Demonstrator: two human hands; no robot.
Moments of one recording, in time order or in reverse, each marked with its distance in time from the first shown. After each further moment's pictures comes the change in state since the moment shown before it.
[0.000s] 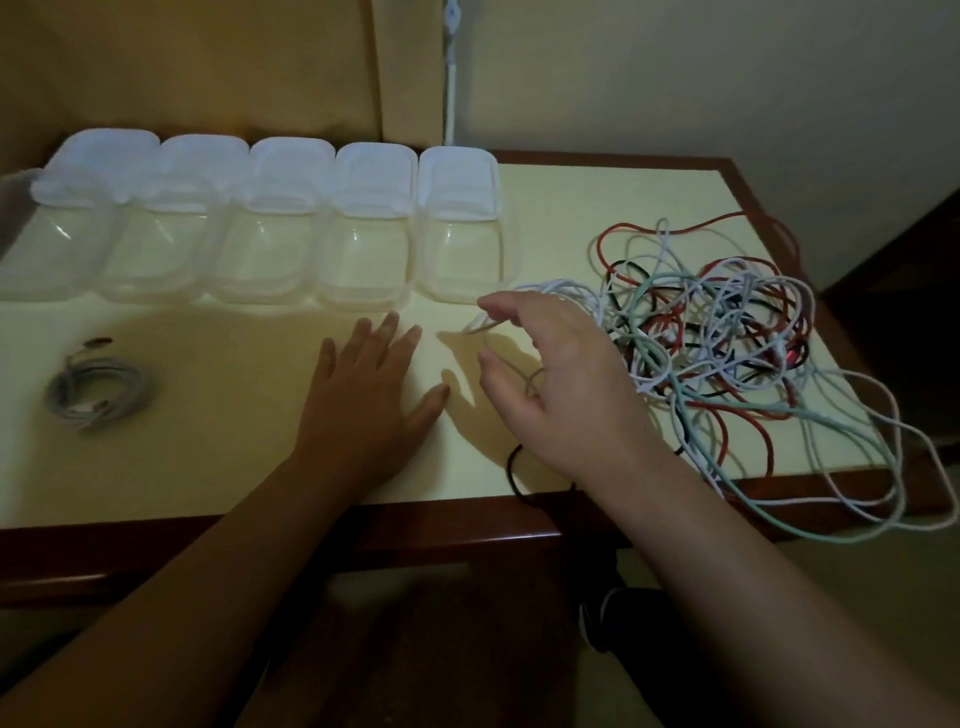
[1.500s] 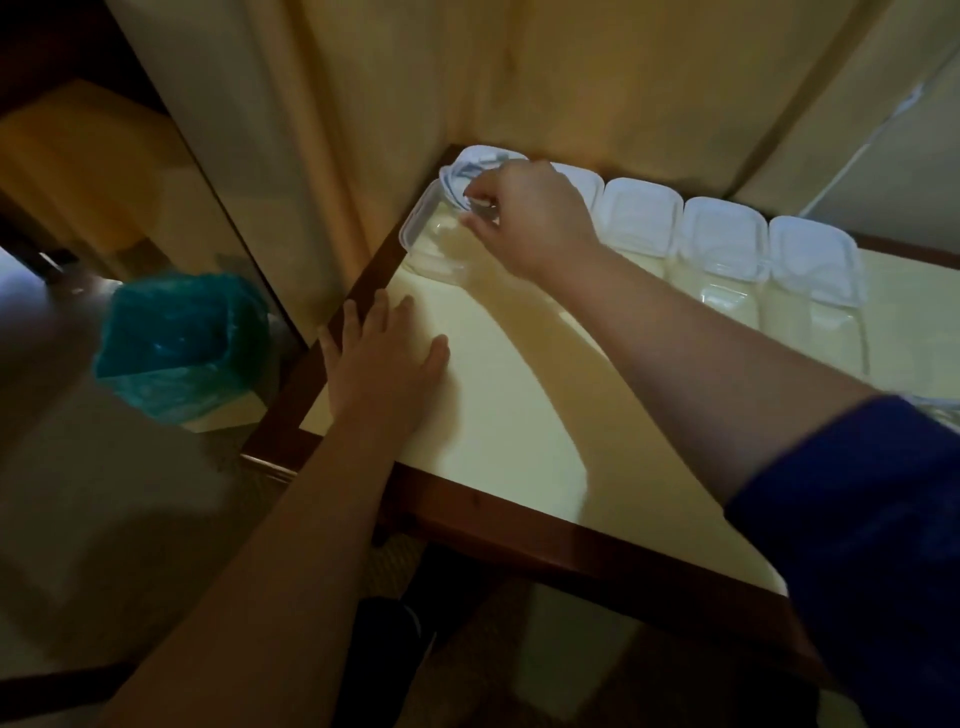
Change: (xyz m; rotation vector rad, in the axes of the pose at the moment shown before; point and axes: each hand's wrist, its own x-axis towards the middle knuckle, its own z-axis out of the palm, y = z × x) left_hand -0.066 -0.274 -0.093 0.121 0.125 -0.653; right_hand 0.235 -0.217 0.266 -0.256 -0.282 -0.349
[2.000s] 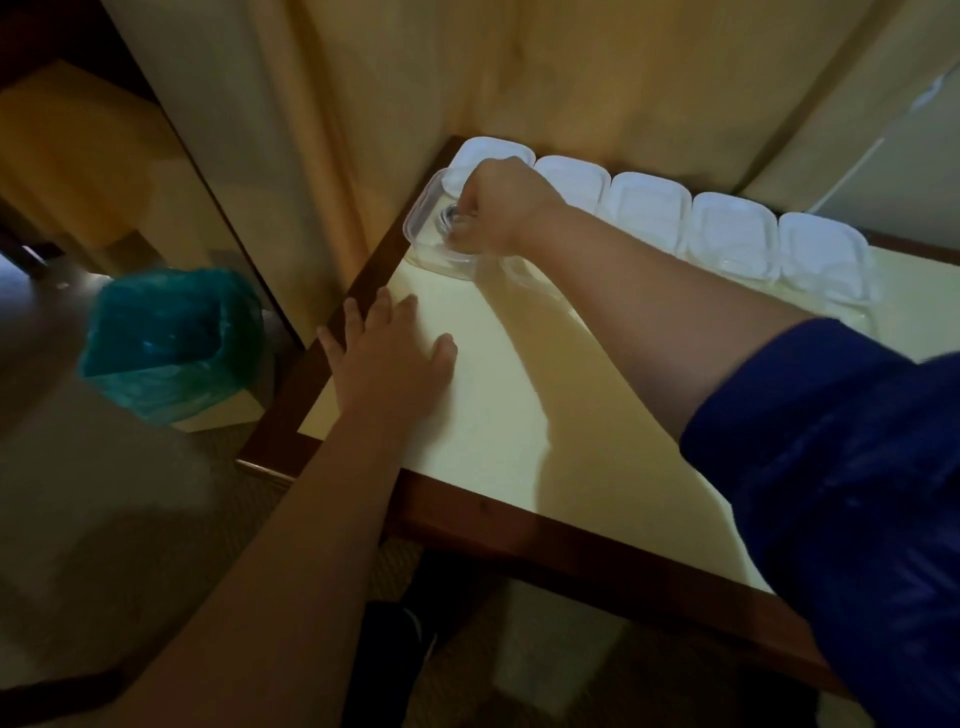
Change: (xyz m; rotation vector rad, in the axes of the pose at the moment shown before) left_hand 0.005 0.008 -0.003 -0.061 -0.029 -0.041; right_hand 0.043 -0.004 0.027 -0.023 -0.265 0.098
